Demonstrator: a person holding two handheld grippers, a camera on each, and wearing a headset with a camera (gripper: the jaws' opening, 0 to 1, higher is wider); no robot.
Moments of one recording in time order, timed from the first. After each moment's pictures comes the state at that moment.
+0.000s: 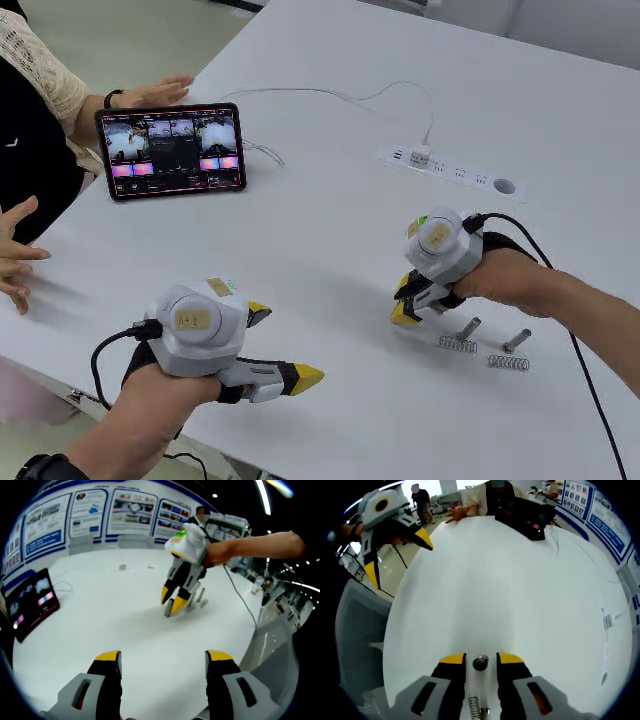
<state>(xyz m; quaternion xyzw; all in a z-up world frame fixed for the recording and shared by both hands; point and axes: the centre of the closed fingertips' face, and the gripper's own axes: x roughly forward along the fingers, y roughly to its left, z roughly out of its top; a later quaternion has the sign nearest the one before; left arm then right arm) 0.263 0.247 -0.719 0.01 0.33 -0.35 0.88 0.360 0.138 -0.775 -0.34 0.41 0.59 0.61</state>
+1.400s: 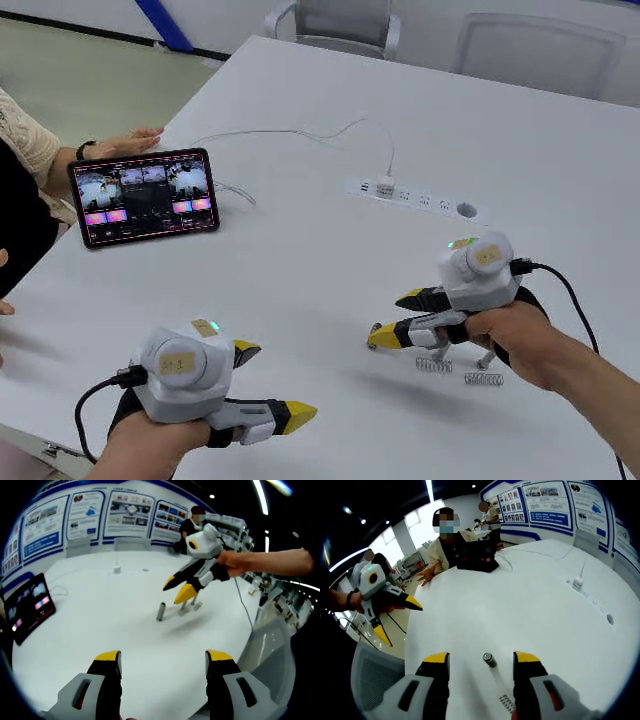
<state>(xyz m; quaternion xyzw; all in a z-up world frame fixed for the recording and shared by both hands) 0.257 0.230 -0.709 0.01 0.32 -0.36 0.88 0.359 0.119 -0.722 -0.09 0.38 0.51 0.77</state>
